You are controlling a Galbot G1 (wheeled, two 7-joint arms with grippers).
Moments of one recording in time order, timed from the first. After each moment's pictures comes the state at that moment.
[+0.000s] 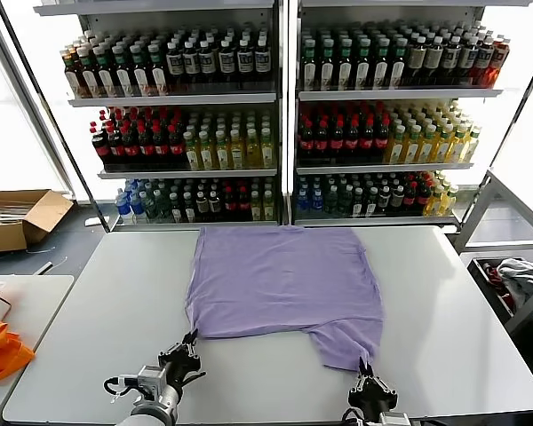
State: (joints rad) left arm 1.47 -1.35 -0.41 -2.00 -0.19 0.42 -0.11; right arm -1.66 1.32 0.30 2.19 0.20 -0.32 0.43
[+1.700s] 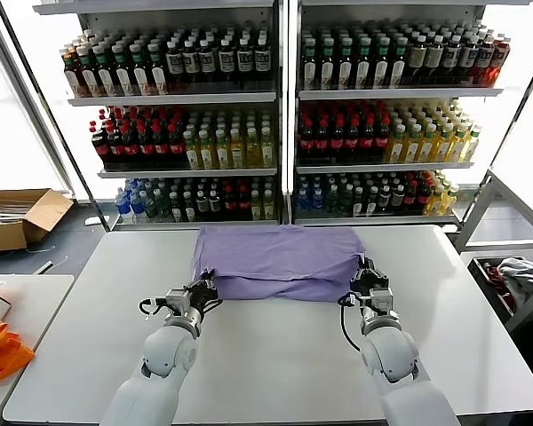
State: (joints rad) left arm 0.95 -1.33 -0.27 -1.59 -0.35 0.40 -0.17; right arm -0.96 1.31 0.29 1.66 0.15 -0.36 0.27
